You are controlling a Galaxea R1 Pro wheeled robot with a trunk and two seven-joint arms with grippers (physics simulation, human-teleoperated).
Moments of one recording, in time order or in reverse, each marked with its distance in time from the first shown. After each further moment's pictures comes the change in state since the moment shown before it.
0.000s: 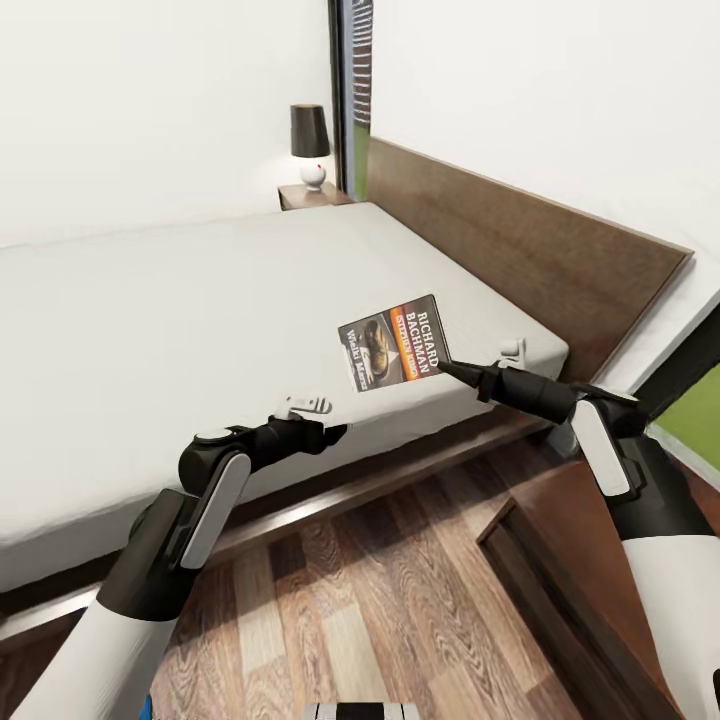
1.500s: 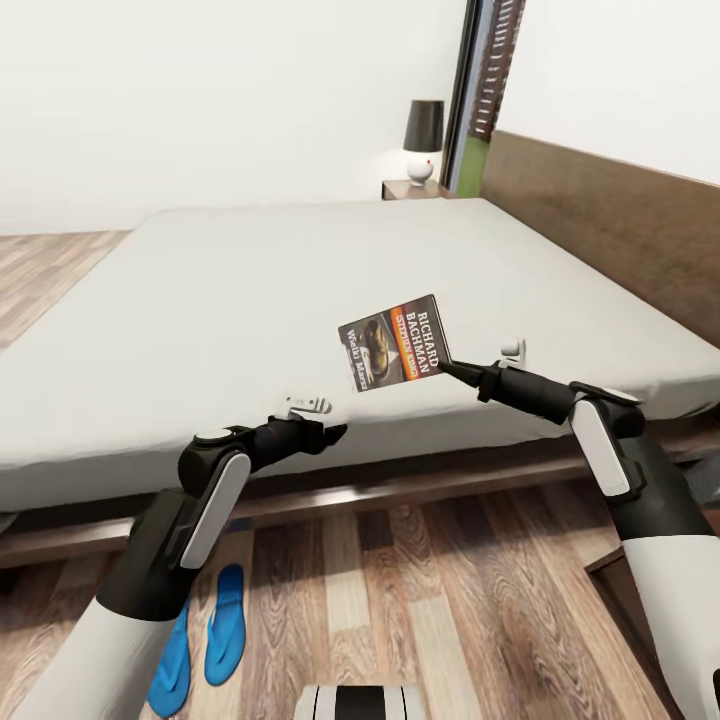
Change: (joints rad) left arm 0.000 0.001 0.000 0.000 0.003 0.000 0.000; right arm 0.000 0.000 0.000 0.001 -0.003 0.000 0.000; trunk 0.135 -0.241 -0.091
